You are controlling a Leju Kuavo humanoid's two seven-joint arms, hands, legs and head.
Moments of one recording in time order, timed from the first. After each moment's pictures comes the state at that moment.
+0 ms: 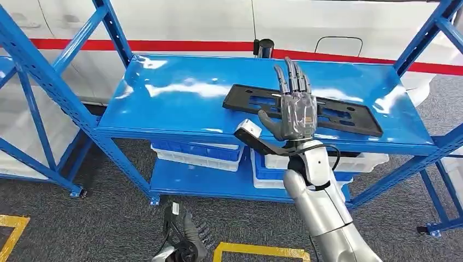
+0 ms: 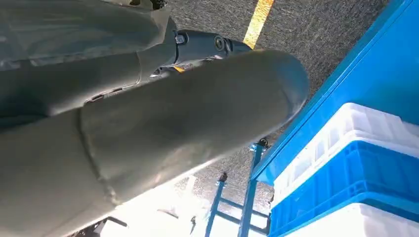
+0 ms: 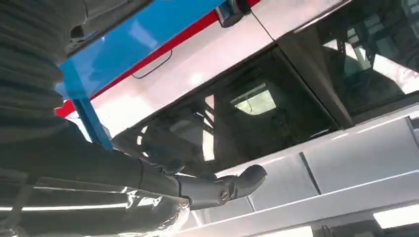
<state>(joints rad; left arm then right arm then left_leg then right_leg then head) -0.30 -0.28 -0.46 -0.40 0.96 0.12 -0.13 -0.52 0.01 0.38 -1.20 1.27 -0.42 -0.04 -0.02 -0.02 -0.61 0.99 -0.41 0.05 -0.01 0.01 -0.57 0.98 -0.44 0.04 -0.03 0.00</state>
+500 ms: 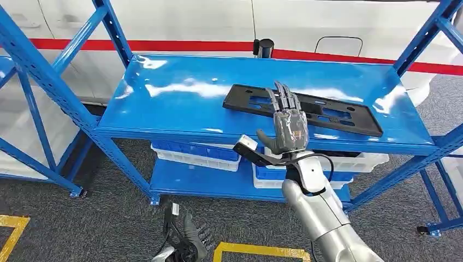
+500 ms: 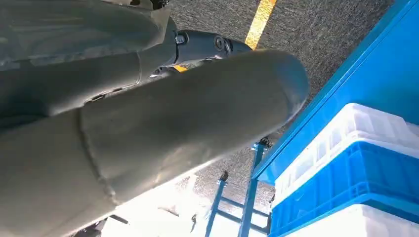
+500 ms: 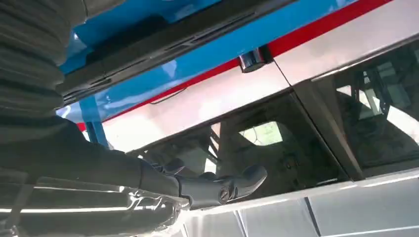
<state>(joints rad) -0.30 -0.28 -0.46 -0.40 0.97 0.12 -0.13 -0.52 -0.02 0.43 -1.02 1.24 -0.48 -0.05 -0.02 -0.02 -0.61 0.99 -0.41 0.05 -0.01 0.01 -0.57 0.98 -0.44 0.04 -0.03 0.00</state>
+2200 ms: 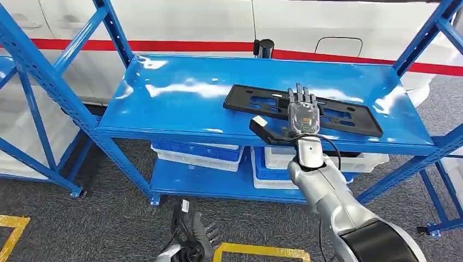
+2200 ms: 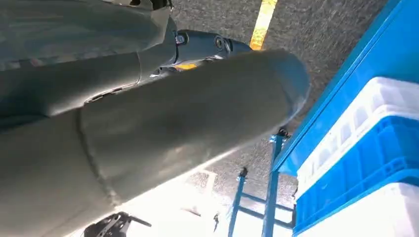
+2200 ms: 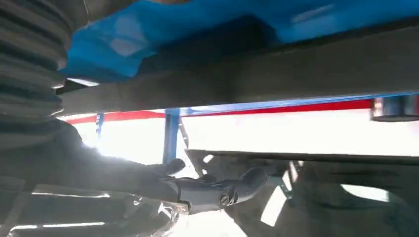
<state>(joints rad) -0.32 -0.29 -0.59 -0.40 1.04 0.13 -0.09 -0.81 -0.01 0.42 -0.44 1.44 -0.44 0.30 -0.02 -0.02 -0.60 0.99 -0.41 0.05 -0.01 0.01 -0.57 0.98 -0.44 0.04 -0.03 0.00</state>
